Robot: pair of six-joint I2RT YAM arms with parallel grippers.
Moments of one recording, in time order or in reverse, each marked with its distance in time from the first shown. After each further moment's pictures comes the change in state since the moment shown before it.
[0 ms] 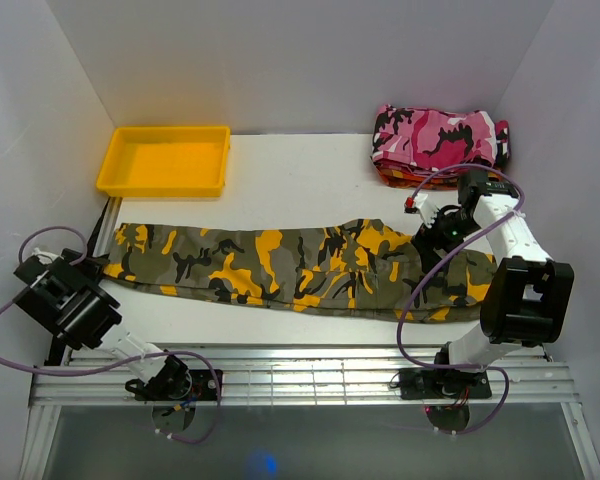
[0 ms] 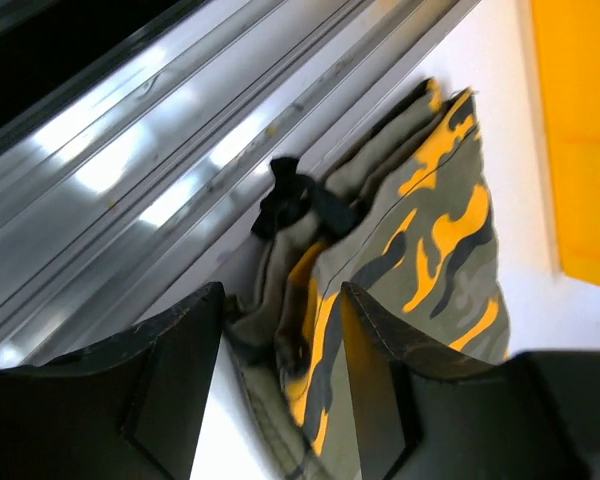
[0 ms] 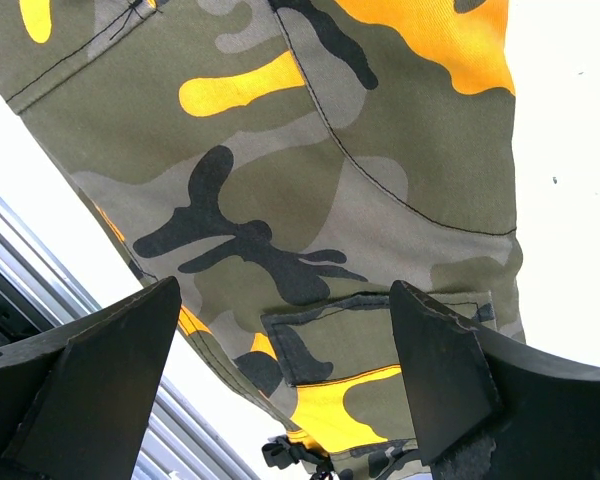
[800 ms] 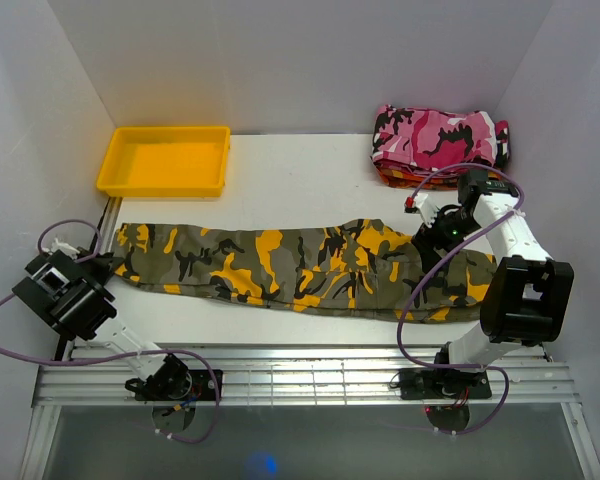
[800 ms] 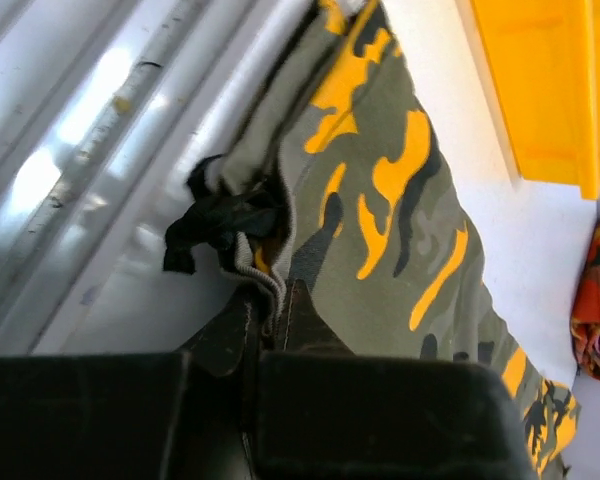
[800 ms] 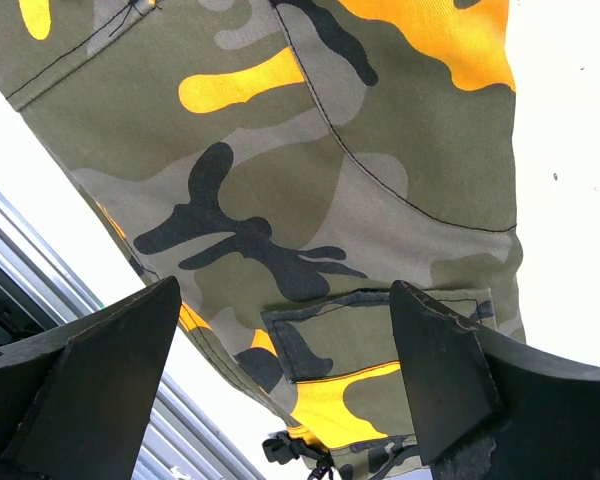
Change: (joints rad) left arm -0.050 0.109 0.018 0.090 0.247 0.064; right arm 0.001 0.007 0.011 -0.011 0.006 0.000
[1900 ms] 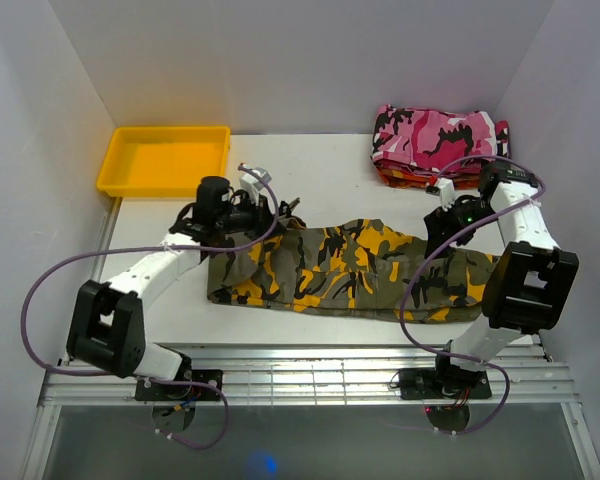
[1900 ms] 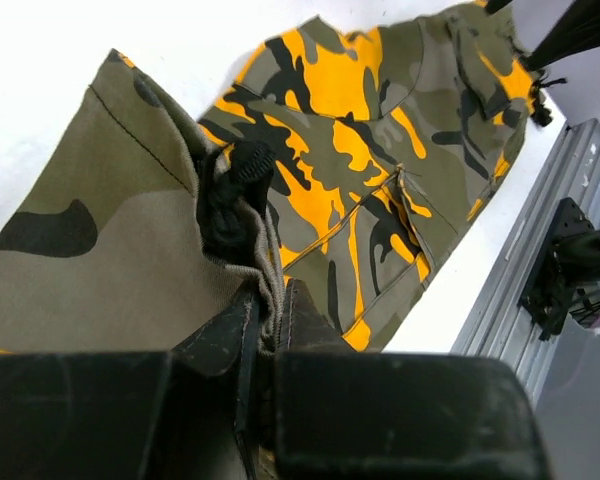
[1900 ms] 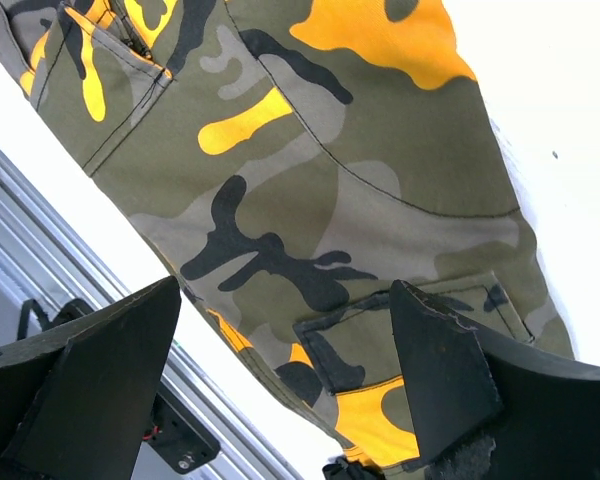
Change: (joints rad) left arm -1.236 -0.449 0.114 -0.180 -0.090 0.154; right arm -0.108 0.087 0.122 -0.075 -0.152 0.132
